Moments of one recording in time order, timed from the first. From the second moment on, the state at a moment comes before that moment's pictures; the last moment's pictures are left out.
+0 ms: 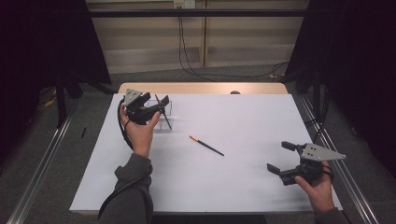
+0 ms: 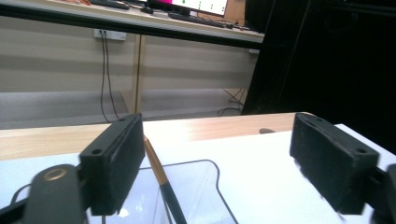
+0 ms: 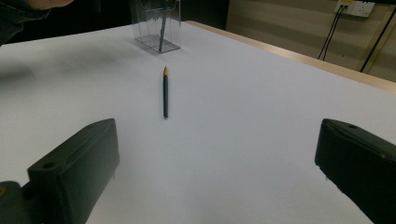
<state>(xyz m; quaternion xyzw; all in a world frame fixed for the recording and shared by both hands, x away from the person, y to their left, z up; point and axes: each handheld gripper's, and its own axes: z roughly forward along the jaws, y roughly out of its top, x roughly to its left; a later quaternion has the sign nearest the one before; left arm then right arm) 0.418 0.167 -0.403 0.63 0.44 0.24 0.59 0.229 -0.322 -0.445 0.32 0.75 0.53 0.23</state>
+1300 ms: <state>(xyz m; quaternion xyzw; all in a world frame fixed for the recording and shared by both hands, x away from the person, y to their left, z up) 0.386 0.189 -0.411 0.68 0.38 0.20 0.59 0.230 -0.320 -0.446 0.32 0.75 0.53 0.22</state>
